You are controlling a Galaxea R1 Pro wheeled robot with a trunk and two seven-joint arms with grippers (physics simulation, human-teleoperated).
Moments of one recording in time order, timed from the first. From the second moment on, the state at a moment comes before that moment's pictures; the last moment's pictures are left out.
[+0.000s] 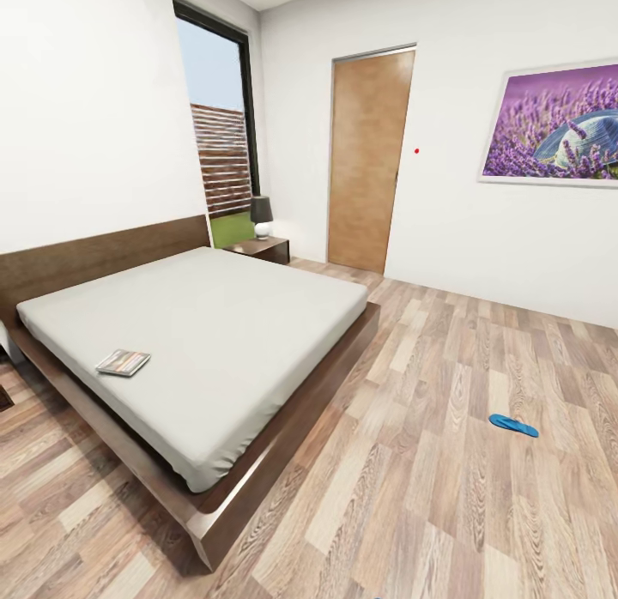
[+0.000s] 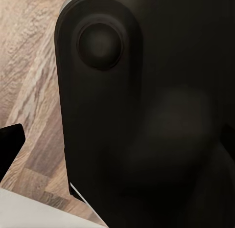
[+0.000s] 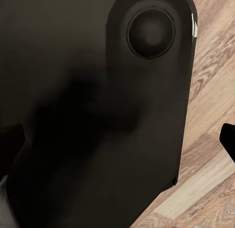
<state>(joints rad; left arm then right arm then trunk) -0.01 -0.01 0.00 -0.03 0.00 -0.08 -0.01 0.00 0.02 0.00 -0.07 0.00 -0.01 0.01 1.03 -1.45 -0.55</state>
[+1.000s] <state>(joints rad) -0.01 -0.01 0.00 -0.03 -0.01 -0.08 -0.01 0.00 0.02 0.00 -0.07 0.00 -0.01 0.01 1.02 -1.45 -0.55</state>
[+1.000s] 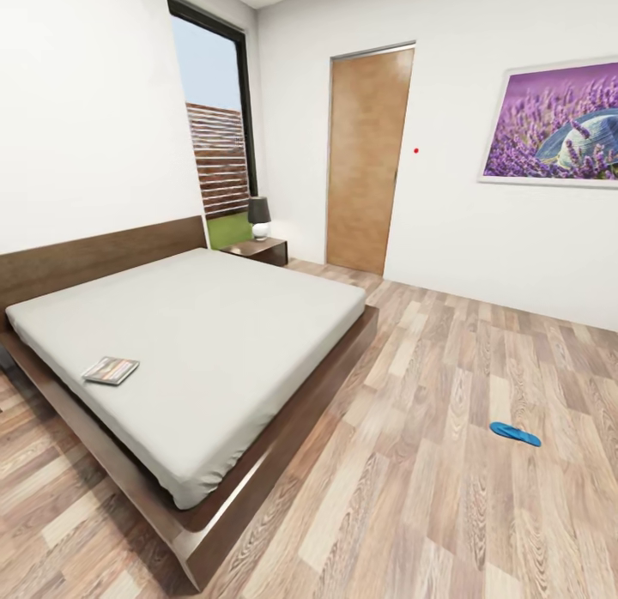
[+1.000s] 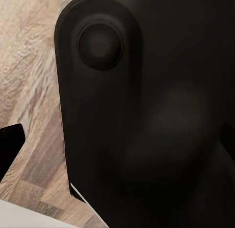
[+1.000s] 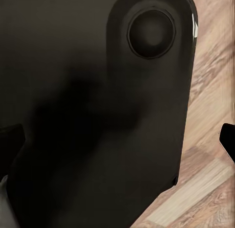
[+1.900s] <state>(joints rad) -0.01 -0.01 0.00 -0.03 -0.01 -0.10 -0.01 0.00 0.02 0.00 -0.08 0.00 -0.01 0.01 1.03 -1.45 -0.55</state>
